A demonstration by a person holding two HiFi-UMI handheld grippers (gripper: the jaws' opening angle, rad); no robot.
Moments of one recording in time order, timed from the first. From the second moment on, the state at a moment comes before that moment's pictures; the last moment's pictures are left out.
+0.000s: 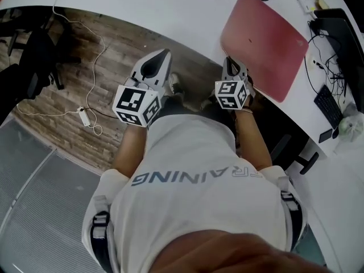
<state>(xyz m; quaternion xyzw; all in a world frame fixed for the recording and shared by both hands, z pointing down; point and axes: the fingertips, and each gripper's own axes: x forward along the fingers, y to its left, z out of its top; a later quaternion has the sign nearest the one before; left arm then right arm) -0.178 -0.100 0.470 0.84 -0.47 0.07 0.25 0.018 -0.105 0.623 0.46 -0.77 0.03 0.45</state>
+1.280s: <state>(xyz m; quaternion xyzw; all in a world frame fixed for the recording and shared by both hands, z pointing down) 0.076 -0.180 0.436 0.86 -0.46 0.12 0.20 0.269 -0.205 0.562 0.51 -0.79 0.11 0.31</state>
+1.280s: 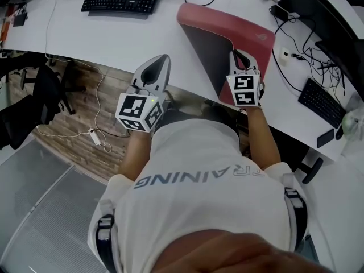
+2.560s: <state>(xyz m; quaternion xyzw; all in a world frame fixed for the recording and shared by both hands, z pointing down) 0.189 -0.197 0.455 0.87 -0.43 0.16 0.20 0.461 -0.274 0.627 0.56 -0.72 0.16 0.38</state>
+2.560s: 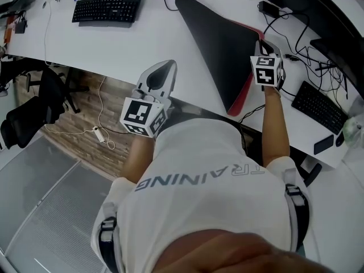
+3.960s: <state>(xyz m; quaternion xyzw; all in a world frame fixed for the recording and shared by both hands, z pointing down) 0.133 -0.183 0.336 0.93 -0.34 0.05 0.09 0.395 -0.172 0.391 0.72 -0.65 0.02 0.23</state>
